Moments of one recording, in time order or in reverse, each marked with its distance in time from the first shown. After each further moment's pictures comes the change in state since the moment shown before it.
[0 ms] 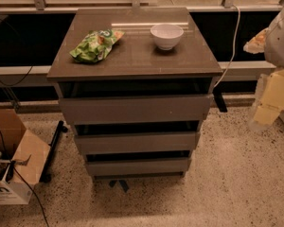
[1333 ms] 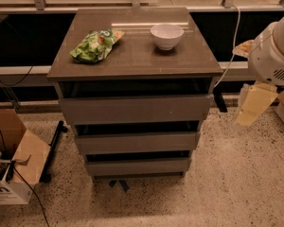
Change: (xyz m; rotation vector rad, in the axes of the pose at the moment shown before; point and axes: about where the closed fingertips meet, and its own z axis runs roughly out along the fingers) arm -0.001 -0.027 0.044 0.123 -0.048 -0.048
